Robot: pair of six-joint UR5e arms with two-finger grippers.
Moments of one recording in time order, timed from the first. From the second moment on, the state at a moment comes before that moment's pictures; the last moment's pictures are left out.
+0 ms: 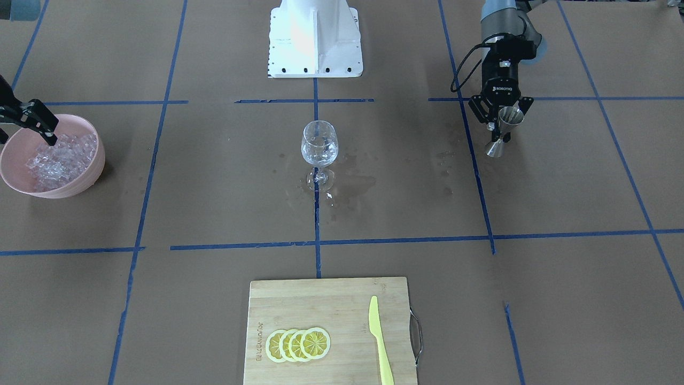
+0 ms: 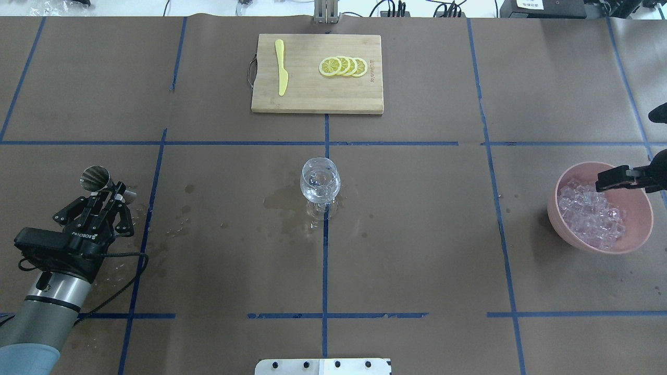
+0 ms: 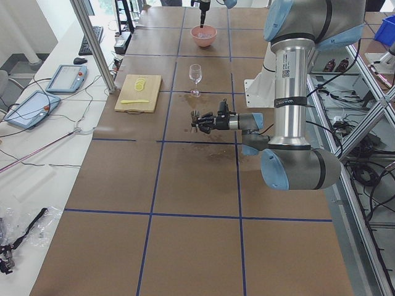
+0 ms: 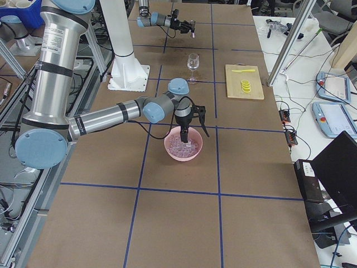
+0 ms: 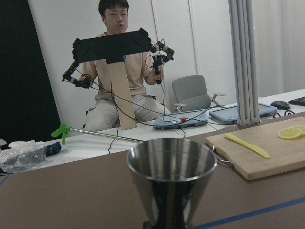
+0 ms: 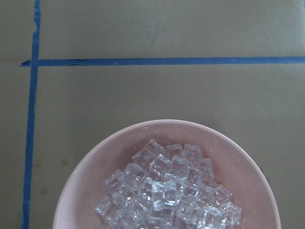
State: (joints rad) left arm -0.13 -1.47 -1.73 -2.89 -0.35 -0.87; right arm 0.98 -1.79 2.03 -1.22 2.05 0.82
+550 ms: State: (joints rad) left arm -0.13 -1.47 -1.73 -2.89 -0.35 -0.88; right arm 0.92 -1.80 1.96 -1.14 2.03 0.82
